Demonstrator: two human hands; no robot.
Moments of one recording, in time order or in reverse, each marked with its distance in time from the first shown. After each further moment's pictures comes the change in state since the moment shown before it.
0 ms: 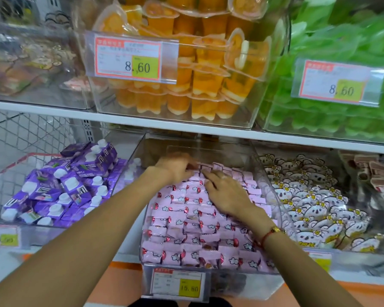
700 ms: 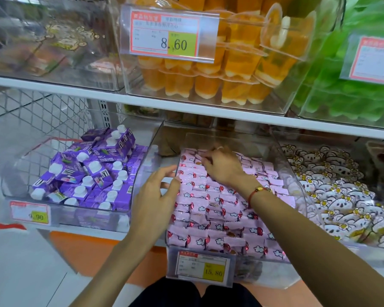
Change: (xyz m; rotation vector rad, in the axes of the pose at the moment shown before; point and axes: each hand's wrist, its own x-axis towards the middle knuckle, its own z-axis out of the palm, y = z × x) left_hand -0.137 -0.002 0.038 -0.803 0.602 -0.332; right_hand 0.051 -0.031 0.017 -0.084 0.079 -0.121
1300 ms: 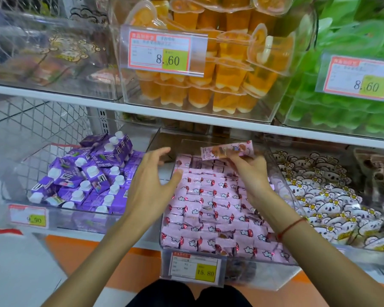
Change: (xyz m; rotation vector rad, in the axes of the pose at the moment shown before) left_hand 0.016 0.024 -0.011 0.102 0.023 0.172; right_hand -0.054 -0.006 -0.061 1.247 0.356 0.601
